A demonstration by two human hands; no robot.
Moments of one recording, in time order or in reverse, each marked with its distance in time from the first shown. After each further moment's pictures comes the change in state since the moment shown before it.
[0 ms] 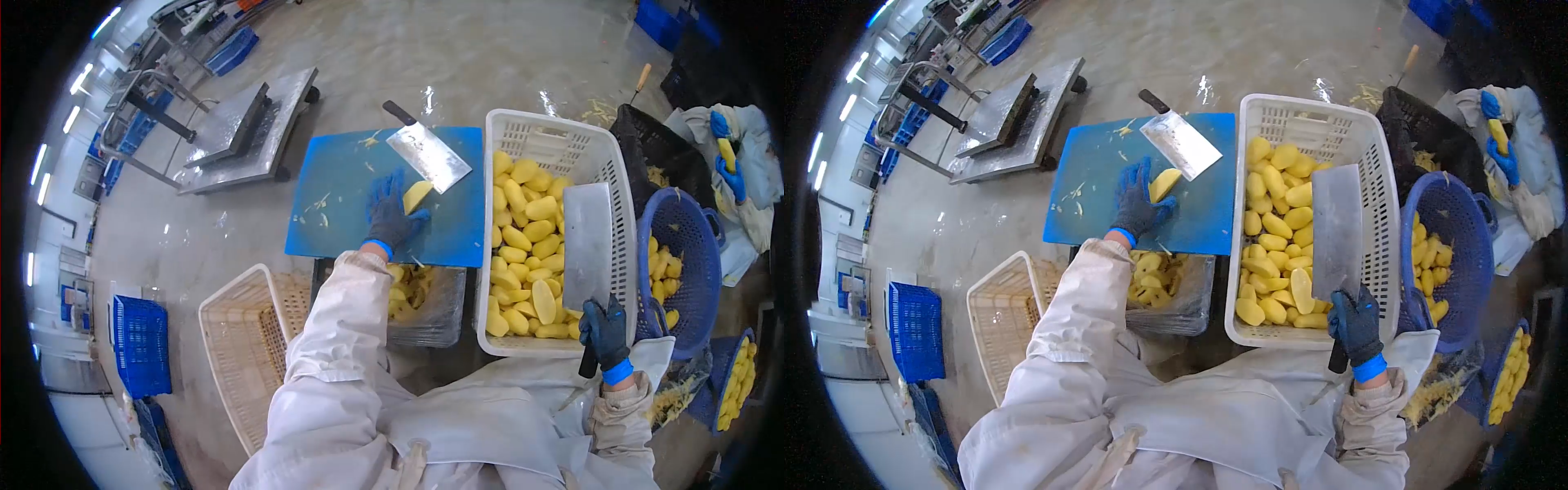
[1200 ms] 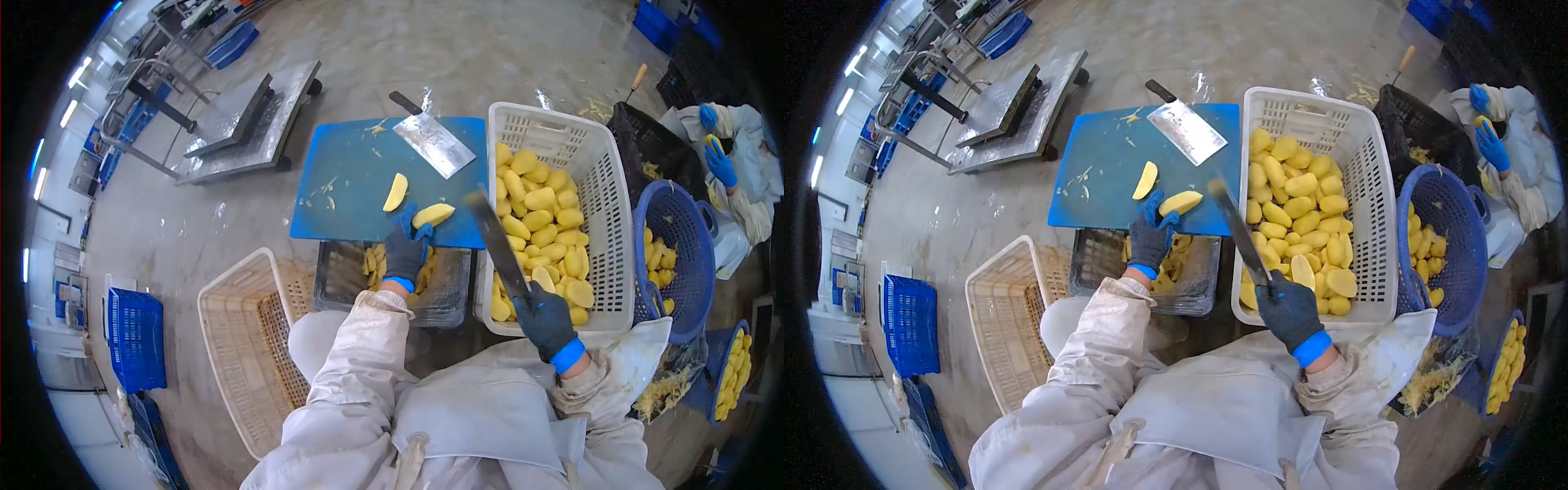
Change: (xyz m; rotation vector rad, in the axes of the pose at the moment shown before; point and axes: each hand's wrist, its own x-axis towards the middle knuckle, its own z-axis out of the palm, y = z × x) left_hand -0.090 0.027 0.007 -0.519 0.287 -0.086; right_hand -0.020 0.006 0.099 -0.704 -0.109 -0.499
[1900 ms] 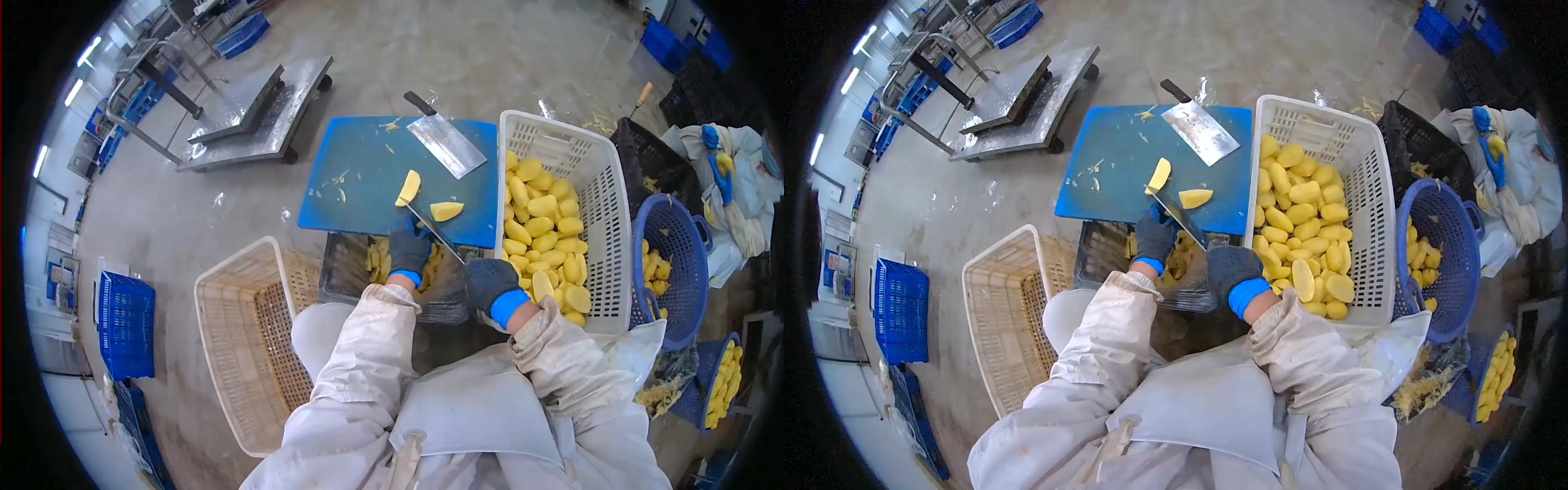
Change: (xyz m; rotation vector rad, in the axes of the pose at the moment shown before) left_hand -0.002 -0.020 -0.001 0.034 0.028 -0.158; right_hand 0.070 -0.047 0.078 -0.498 -0.278 -0.204
